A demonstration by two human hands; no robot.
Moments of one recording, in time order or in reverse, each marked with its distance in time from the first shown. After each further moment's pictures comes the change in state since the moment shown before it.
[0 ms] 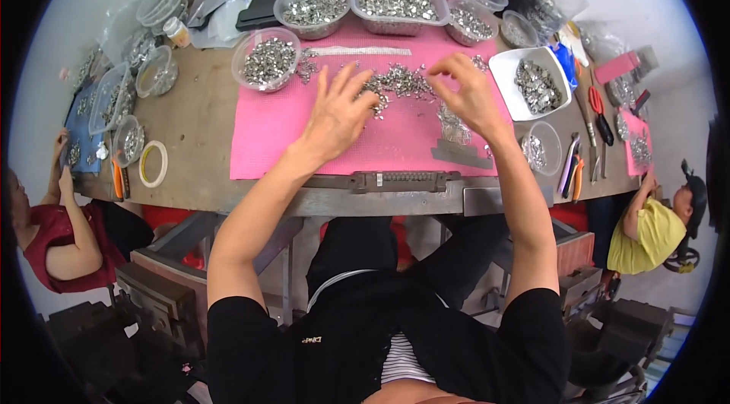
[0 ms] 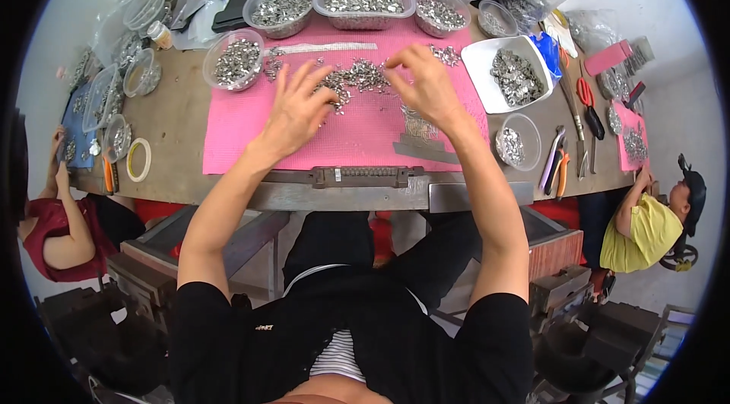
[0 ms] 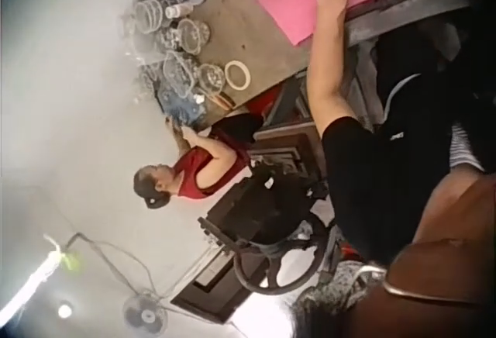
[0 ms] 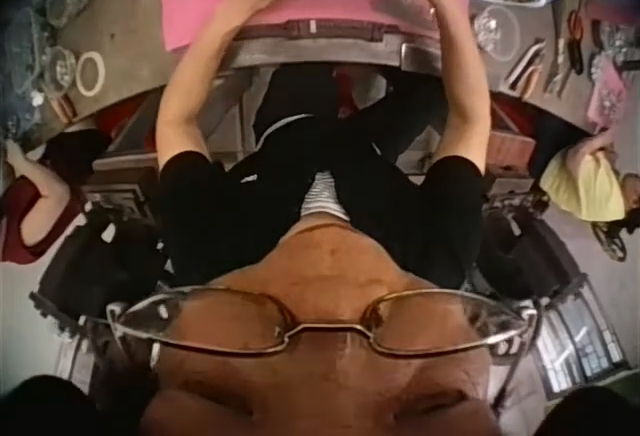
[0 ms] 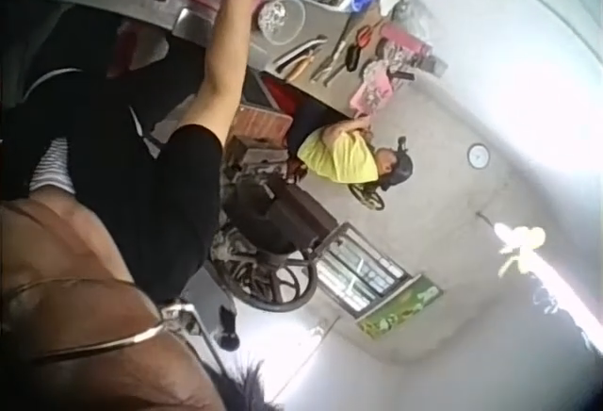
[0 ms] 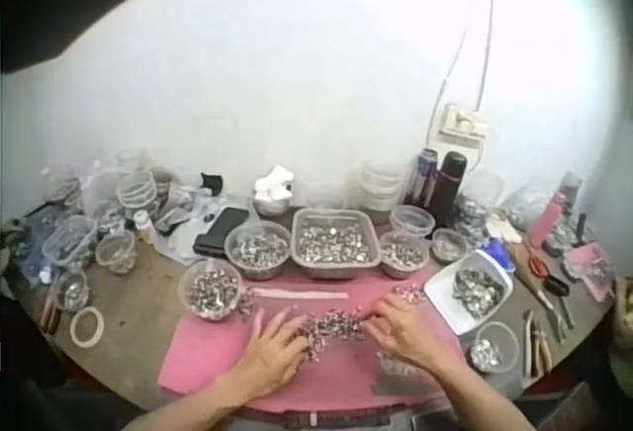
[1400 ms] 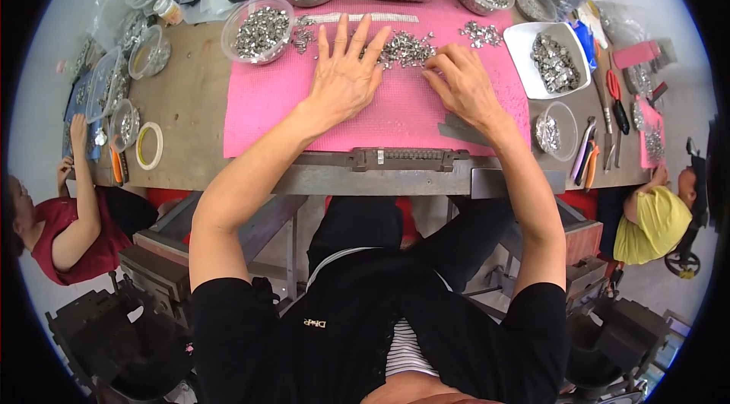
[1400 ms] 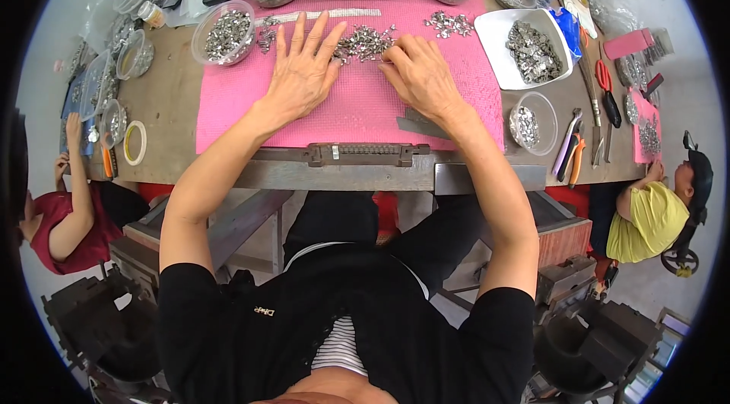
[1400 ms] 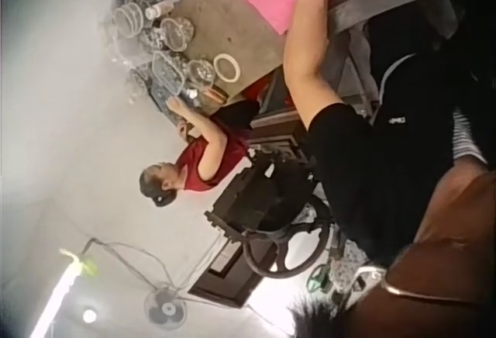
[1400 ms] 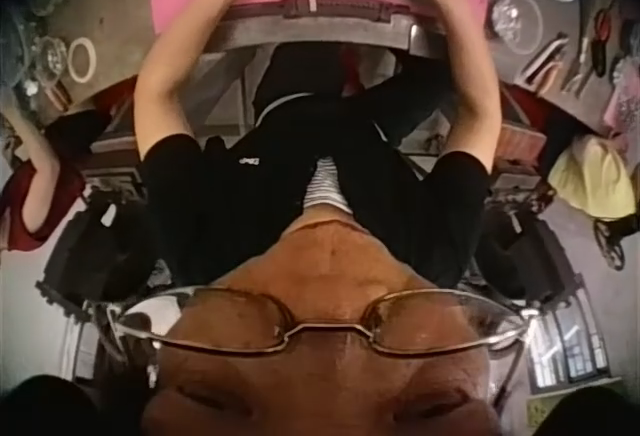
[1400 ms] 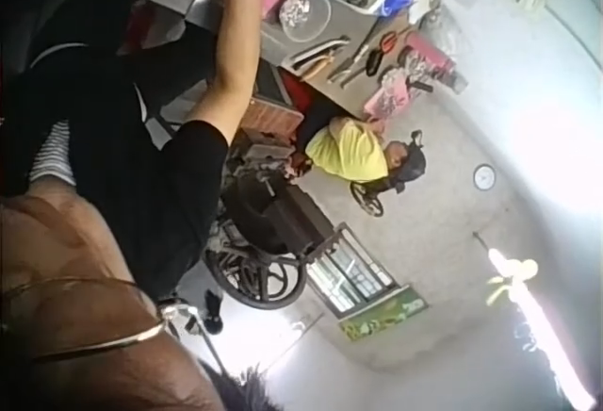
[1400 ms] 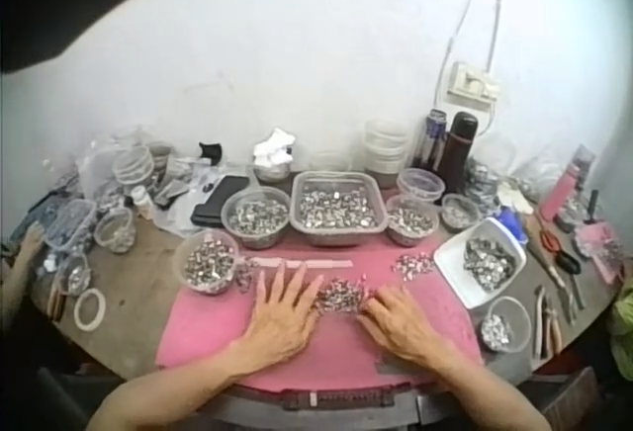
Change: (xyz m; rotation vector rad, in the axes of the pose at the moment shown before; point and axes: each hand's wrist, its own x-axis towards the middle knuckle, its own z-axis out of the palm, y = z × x) left_hand 0.017 -0.005 0.029 0.189 -0.048 -0.134; right_hand -0.025 0.013 0.030 -0.270 -0.014 -0.228
